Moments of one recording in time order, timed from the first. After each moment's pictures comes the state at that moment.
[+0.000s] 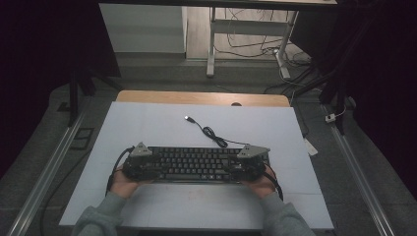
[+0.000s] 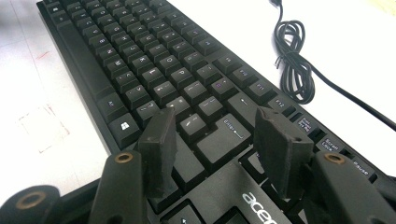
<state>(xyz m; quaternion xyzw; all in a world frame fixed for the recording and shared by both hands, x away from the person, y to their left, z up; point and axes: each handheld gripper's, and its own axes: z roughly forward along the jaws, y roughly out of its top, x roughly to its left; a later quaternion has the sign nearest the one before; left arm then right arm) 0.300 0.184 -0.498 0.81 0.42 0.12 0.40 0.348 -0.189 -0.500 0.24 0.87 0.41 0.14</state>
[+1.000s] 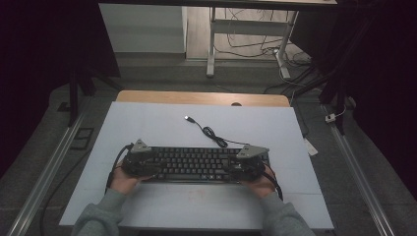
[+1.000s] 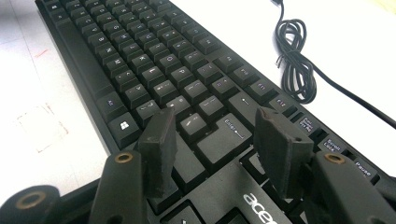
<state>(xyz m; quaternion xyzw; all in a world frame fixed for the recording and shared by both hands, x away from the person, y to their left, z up) 0.313 0.183 -0.502 0.80 0.44 0.14 0.38 0.348 -0.188 -0.501 0.24 0.87 0.41 0.14</state>
